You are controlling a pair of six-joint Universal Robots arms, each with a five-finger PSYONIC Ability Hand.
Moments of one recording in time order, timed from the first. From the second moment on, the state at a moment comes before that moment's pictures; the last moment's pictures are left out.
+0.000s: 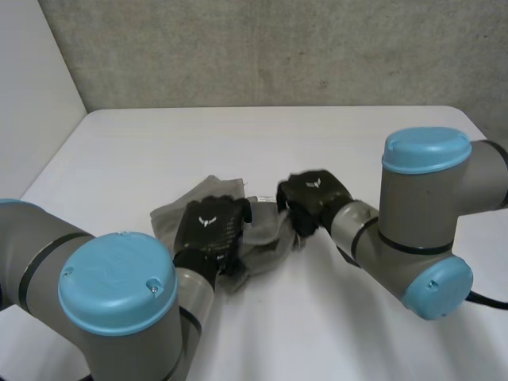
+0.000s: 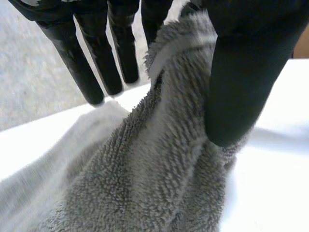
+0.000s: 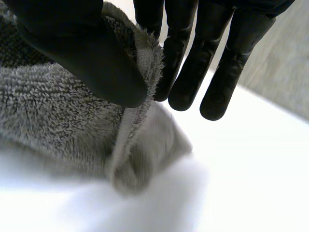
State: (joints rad) left arm 3.88 -1.94 -1.66 3.37 -1.88 3.06; right arm 2.13 -1.01 1.32 0.07 1.39 2.95; left_hand 0.60 0.60 0.60 0.61 0.44; right_hand 1.37 1.18 1.19 1.19 0.99
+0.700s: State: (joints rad) left arm 4.16 -2.15 -1.32 3.16 -1.30 3.57; right arm 2.03 -1.07 1.62 -0.03 1.30 2.92; left_hand 0.23 0.24 0.23 0.23 0.06; right_hand 1.37 1.18 1.19 1.19 0.99
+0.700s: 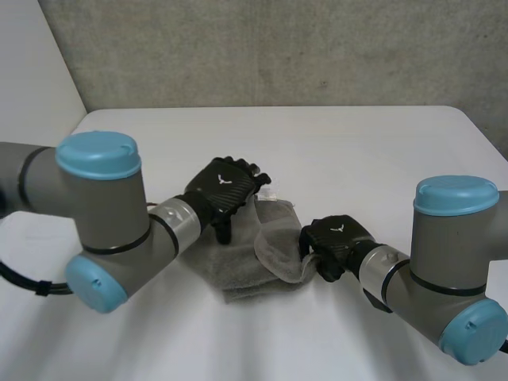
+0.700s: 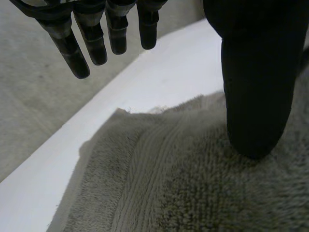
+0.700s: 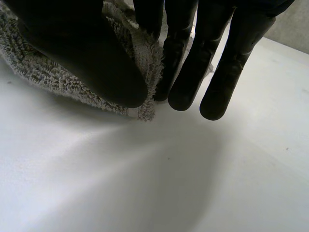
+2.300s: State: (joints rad) left arm 4.21 -1.59 -1.81 3.33 -1.63 3.54; right arm 1.97 -1.13 1.36 0.09 1.17 2.75; left_hand 1.15 1.21 1.21 1.22 1.01; right_hand 0.38 0.39 0.38 0.36 0.19
